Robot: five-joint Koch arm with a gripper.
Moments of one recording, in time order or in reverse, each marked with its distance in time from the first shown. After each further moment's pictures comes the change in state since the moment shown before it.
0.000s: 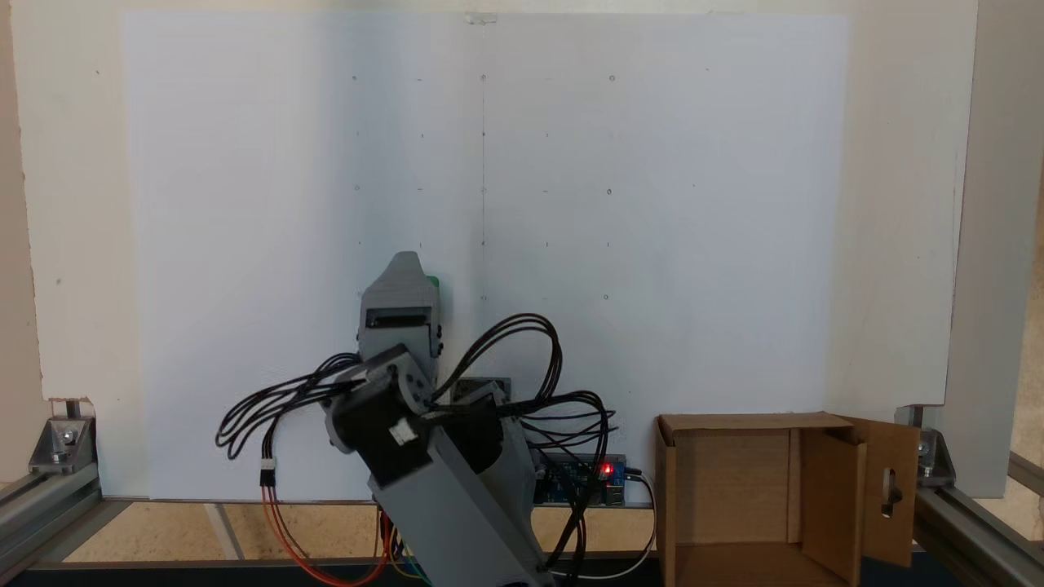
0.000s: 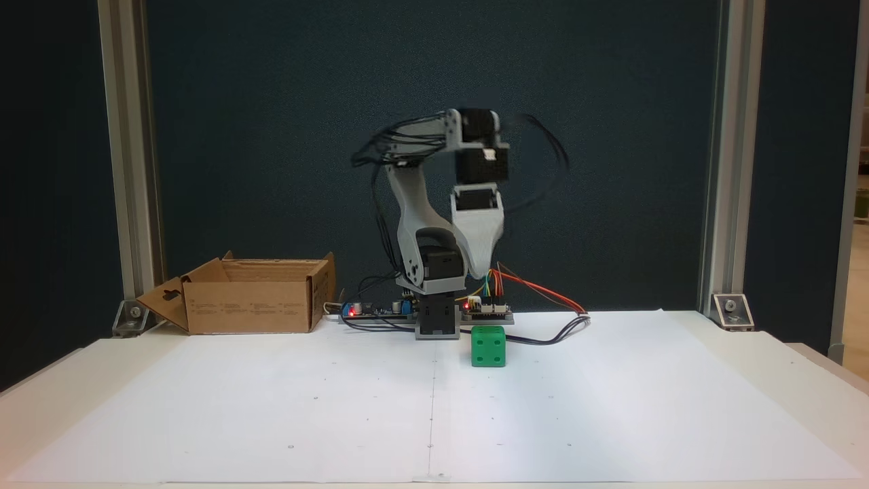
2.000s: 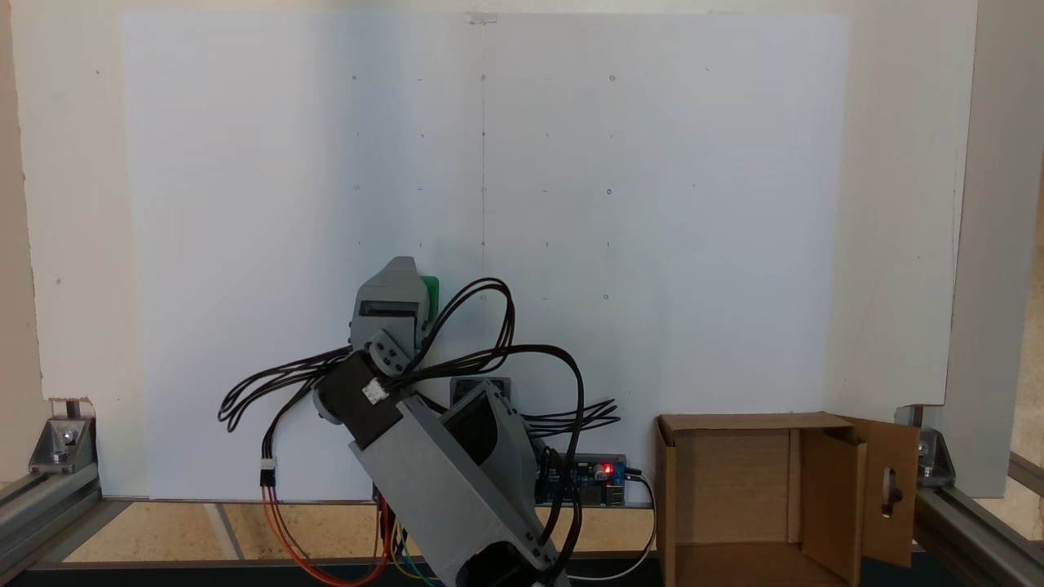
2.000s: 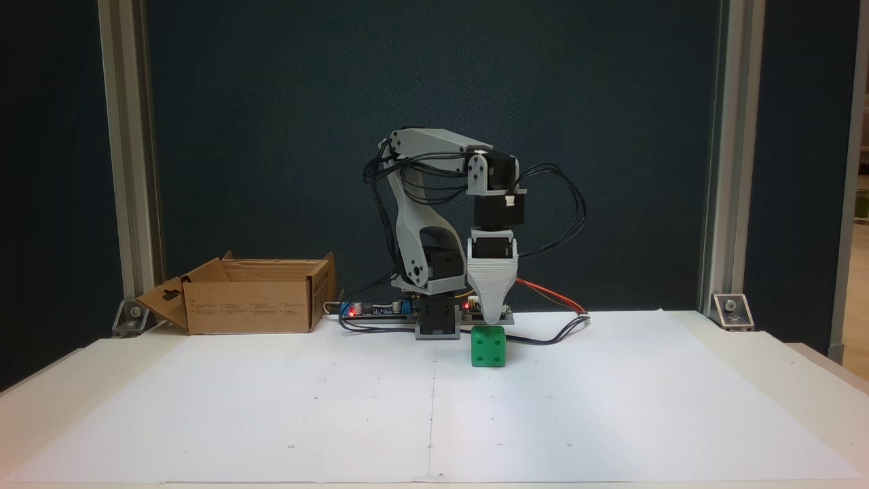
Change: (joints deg) arm -10.5 -6.0 15.6 -14.1 14.2
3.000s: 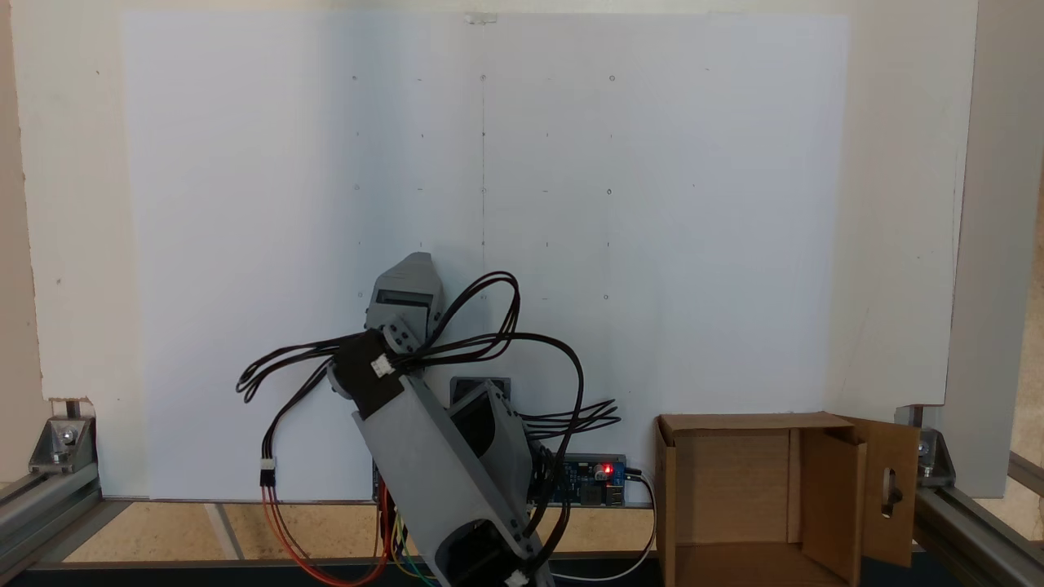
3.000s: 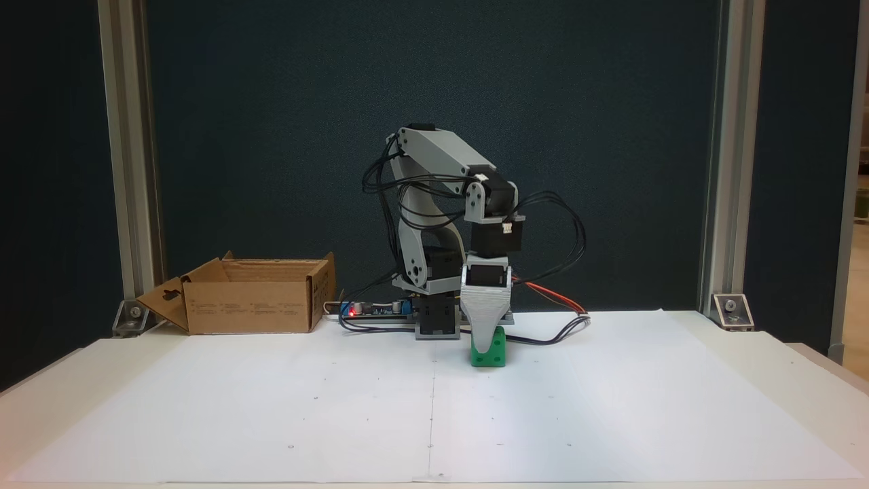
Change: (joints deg) arm 3.0 -5.7 7.0 -10.3 0.4
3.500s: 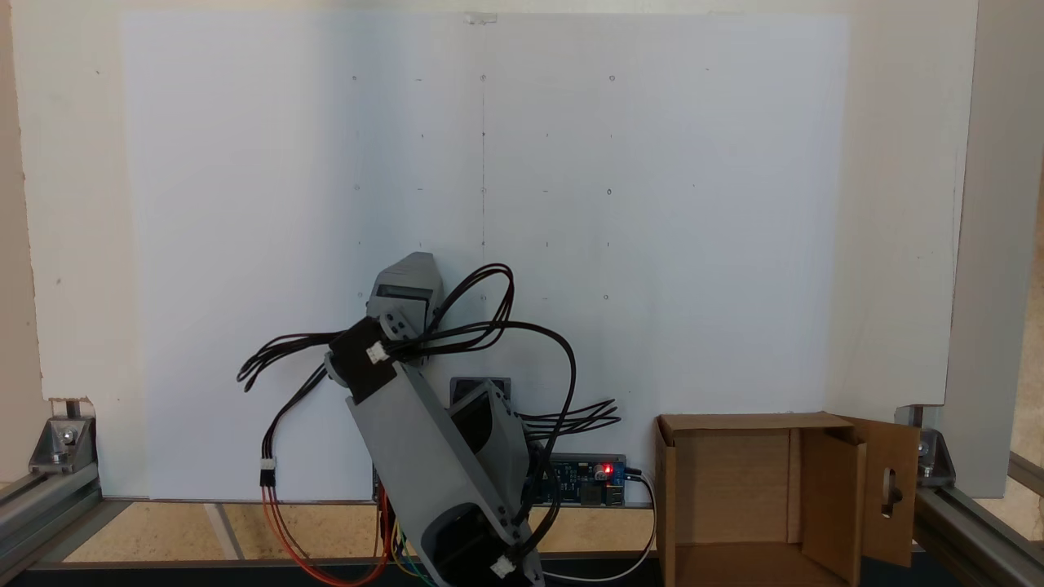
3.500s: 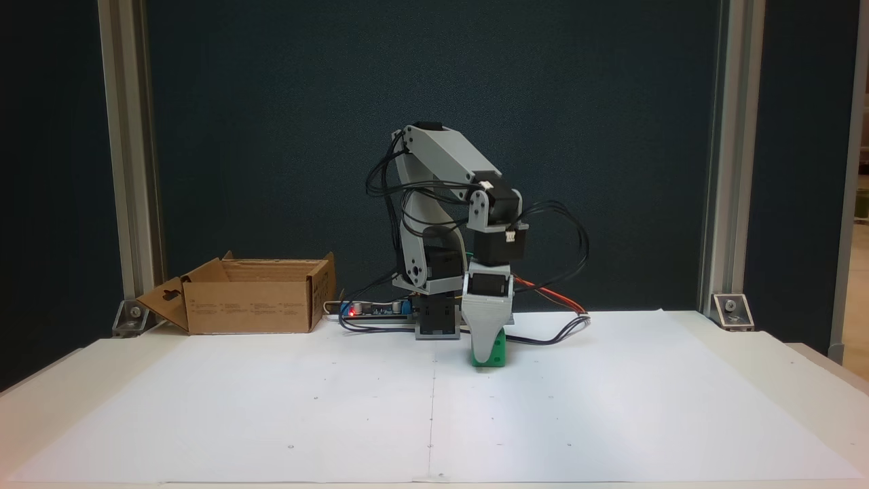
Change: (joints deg) arm 0.1 -4.6 0.3 -2.3 0.0
